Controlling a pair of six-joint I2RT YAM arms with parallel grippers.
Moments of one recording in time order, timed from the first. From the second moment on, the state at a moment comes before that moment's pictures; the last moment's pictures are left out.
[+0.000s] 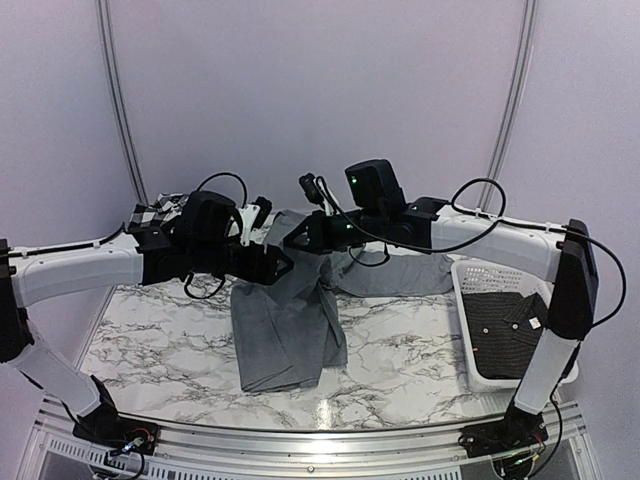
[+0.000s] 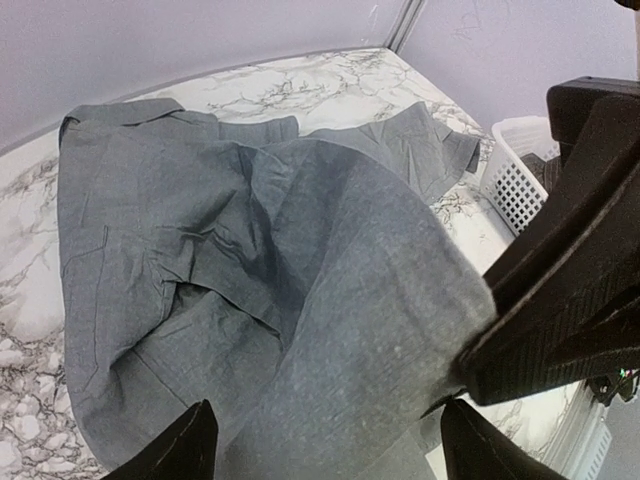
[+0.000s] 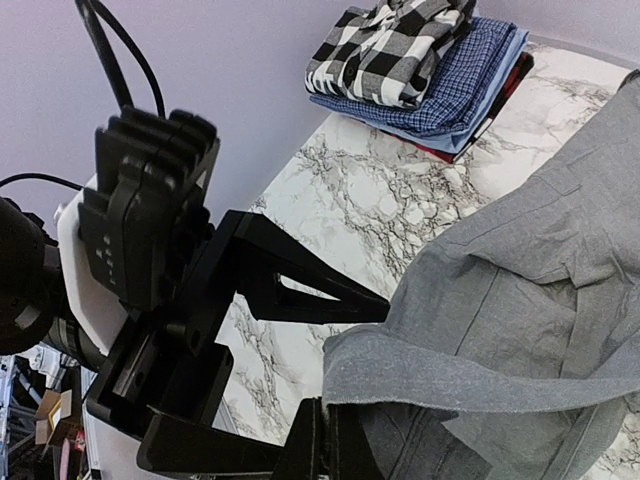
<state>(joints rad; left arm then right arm) -0.79 1.47 1.10 -0.21 0.06 -0.31 0.84 1.78 1.53 -0.20 -0.45 0.50</state>
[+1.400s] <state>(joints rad) -0.55 1.40 1.25 -0.31 -0.43 -0.35 0.53 2.22 1.63 -0.26 0.01 0.60</state>
